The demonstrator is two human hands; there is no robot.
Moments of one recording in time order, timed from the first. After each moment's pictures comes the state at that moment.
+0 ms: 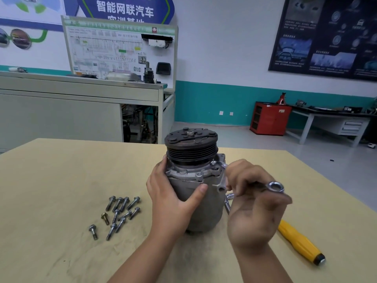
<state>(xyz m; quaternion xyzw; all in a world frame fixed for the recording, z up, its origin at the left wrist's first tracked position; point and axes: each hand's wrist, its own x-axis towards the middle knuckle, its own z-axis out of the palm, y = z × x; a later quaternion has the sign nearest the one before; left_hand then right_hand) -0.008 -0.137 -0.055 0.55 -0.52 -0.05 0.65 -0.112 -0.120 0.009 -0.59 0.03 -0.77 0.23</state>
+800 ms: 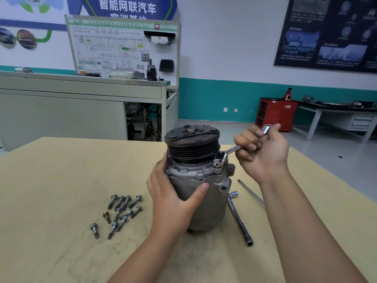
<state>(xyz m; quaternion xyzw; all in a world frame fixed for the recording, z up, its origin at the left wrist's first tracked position) -0.007 -0.136 -0.055 0.56 -0.52 -0.06 0.64 -0.158 -0.215 0.051 -0.32 0.11 -0.59 0.73</state>
